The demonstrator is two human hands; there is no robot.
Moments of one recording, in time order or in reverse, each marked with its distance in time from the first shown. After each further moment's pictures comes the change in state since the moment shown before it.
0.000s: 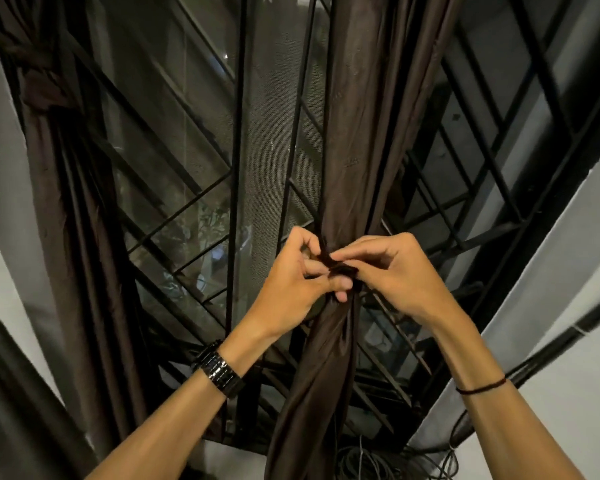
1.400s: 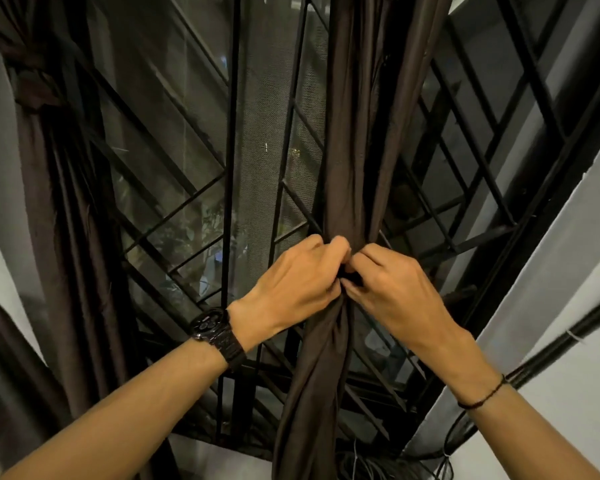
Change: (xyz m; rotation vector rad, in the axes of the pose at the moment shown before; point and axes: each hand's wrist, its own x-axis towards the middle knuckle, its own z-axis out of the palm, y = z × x) left_hand 0.023 0.001 0.010 1.284 -0.109 0.648; right_hand -0.021 0.020 -0.005 -0.853 0.119 -0.435
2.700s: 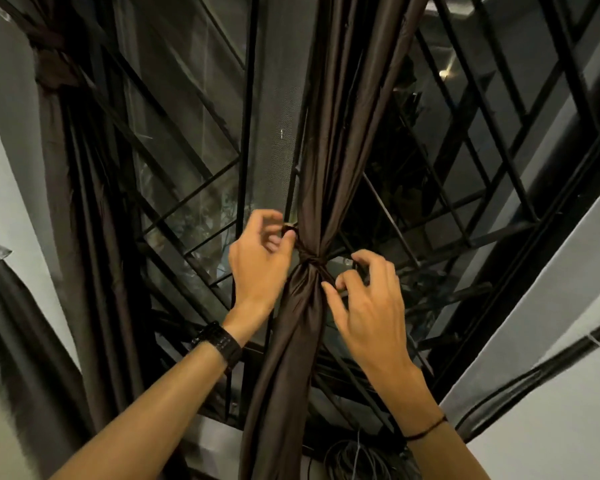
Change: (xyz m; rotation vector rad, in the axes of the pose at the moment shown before) left_hand -0.034 -0.005 0.006 -0.433 0.538 -0.951; right_hand -0.034 -0.045 0.058 0.011 0.174 0.351
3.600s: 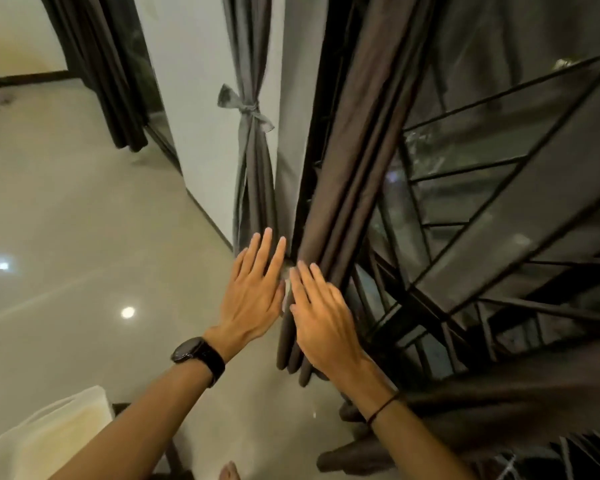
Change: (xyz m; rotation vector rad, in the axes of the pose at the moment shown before) left_hand -0.111 -0.224 -0.331 1.174 -0.299 -0.115; right_hand -0.131 -0.285 0.218 0.482 -0.668 -0.496
